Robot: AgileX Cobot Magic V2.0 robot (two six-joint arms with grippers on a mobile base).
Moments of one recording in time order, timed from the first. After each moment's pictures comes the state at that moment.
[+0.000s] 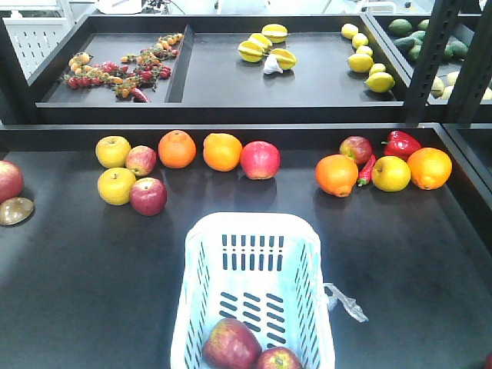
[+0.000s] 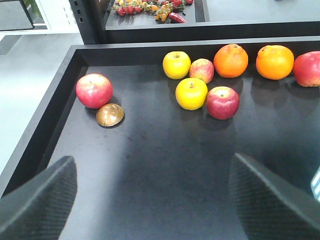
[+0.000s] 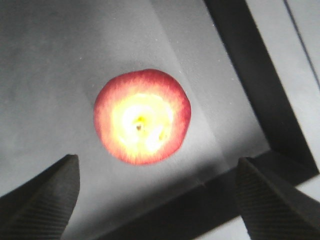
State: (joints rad) left arm -0.24 0.60 -0.77 0.43 0.84 -0.42; right arm -0.45 1.40 -0.59 -0.12 0.64 0.11
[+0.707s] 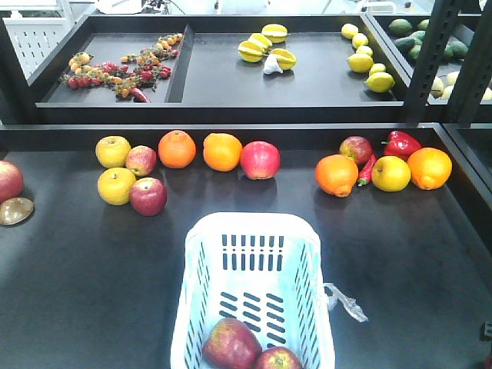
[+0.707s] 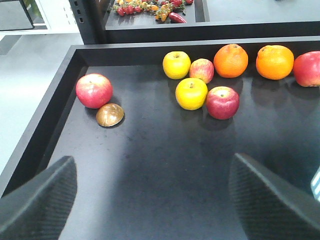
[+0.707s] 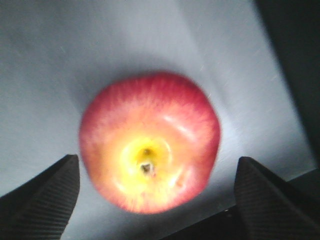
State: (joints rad) left arm -0.24 0.60 -0.77 0.43 0.84 -0.42; right arm -0.45 1.70 -0.59 -0.12 0.49 0.12
